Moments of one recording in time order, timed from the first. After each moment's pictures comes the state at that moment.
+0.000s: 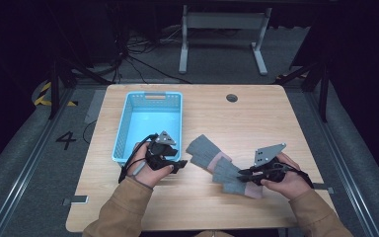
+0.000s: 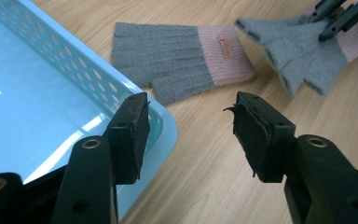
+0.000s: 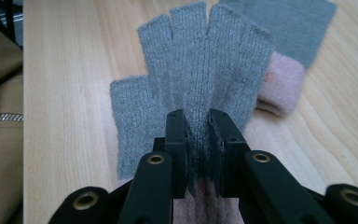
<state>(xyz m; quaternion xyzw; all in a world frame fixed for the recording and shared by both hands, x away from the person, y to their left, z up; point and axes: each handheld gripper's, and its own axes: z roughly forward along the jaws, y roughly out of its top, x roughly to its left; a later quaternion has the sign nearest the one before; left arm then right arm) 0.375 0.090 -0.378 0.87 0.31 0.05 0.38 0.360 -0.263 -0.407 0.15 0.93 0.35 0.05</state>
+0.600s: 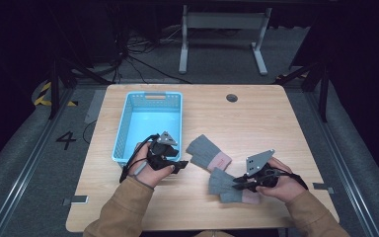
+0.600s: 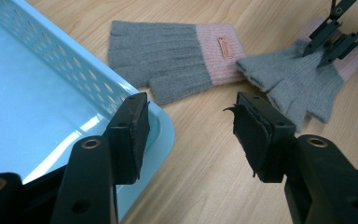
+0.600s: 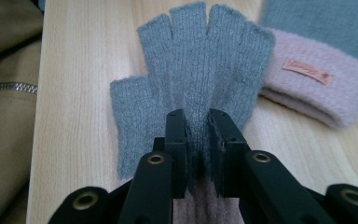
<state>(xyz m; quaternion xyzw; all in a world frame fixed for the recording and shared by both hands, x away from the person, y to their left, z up) 0.376 0.088 -0.380 0.87 0.31 0.05 0.38 0.356 -0.247 -0.423 0.08 0.94 0.32 0.02</state>
